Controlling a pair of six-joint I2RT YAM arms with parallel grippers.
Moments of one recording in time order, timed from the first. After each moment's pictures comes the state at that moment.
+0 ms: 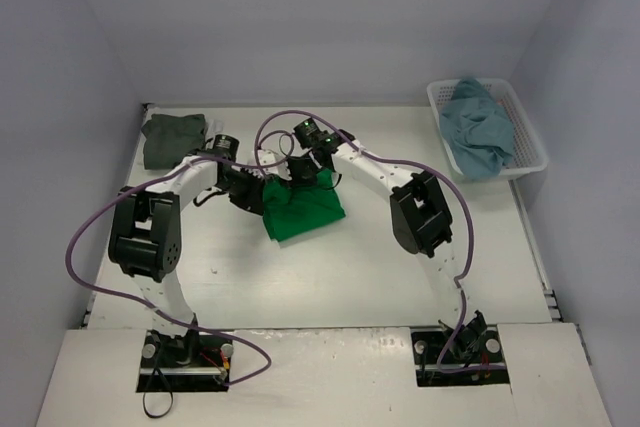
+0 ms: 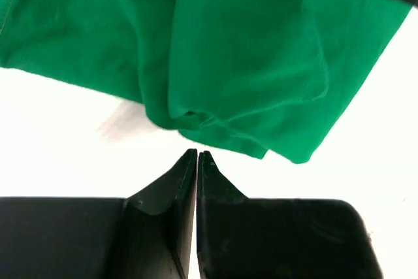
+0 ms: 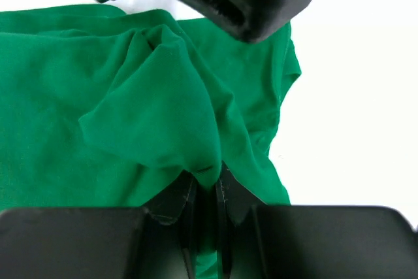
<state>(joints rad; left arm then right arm) -0.22 1.81 1.25 -0.68 0.57 0.36 0.66 2.27 1.92 -0.69 -0.47 -1.13</state>
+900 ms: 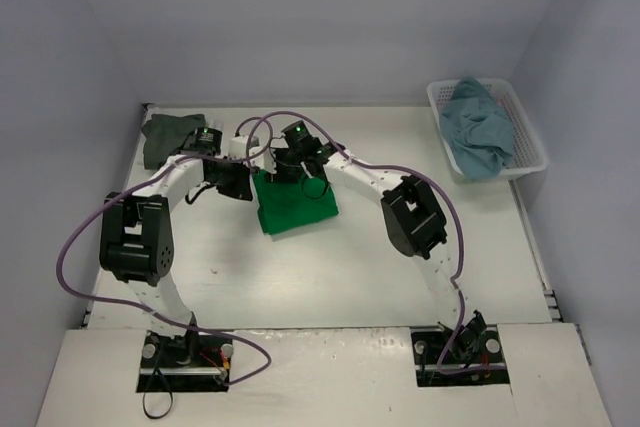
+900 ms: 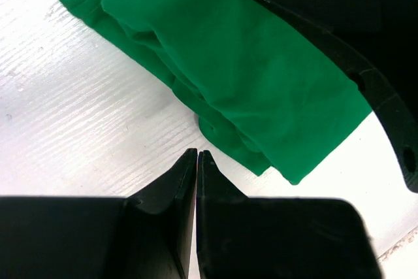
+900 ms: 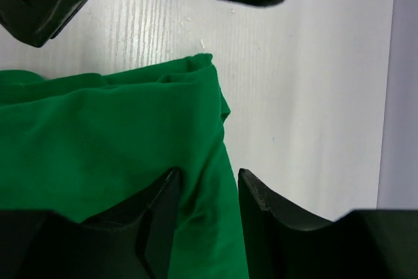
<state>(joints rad) -0.14 1.76 1.25 -0.60 0.52 0.21 0.71 2.31 1.88 -0.32 -0.31 -0.97</state>
